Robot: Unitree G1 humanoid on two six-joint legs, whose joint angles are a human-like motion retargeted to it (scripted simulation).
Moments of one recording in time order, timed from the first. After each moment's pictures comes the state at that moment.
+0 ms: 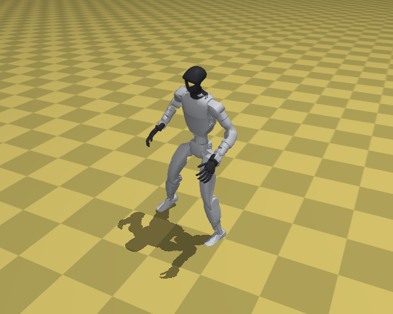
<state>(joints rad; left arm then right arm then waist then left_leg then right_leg) 0.02 0.63 -0.10 0.18 -0.05 -0.08 0.35 0.35 -0.62 0.17 0.22 -0.13 0.01 -0.26 0.11 -0.13 0.28 -0.11 0.06 -0.04 0.32 -0.20 -0.15 -0.14 -0.40 0.13 0.31 0.06 0.24</state>
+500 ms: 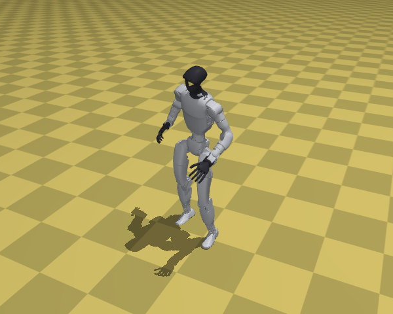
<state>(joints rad) -0.02 0.61 -0.12 0.23 0.39 -0.03 0.47 0.28 -0.43 0.23 0.84 -0.02 -0.02 -0.23 0.04 -0.14 0.30 -0.28 0.27 0.21 0.56 -0.25 -0.13 0.01 0.02 0.04 0.14 -0.07 0.26</state>
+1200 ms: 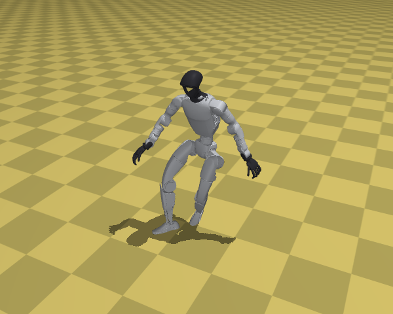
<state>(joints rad) 0.12 0.38 0.03 1.13 0.25 0.09 0.29 -0.48 -0.69 0.46 1.03 -0.09 0.08 -0.29 0.29 0.08 0.46 -0.10 -0.05 0.60 0.63 -0.47 0.01 -0.62 -0.14 -0.39 0.65 0.05 0.10</state>
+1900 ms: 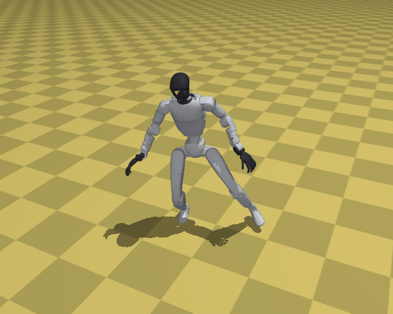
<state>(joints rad) 0.03 0.52 -0.09 0.73 0.29 0.15 0.38 -0.28 -0.60 0.03 1.09 0.23 0.04 -0.46 -0.06 0.06 0.40 -0.43 0.56 -0.08 0.81 -0.17 -0.13 -0.32 -0.09 -0.05 1.00 -0.59 0.04</state>
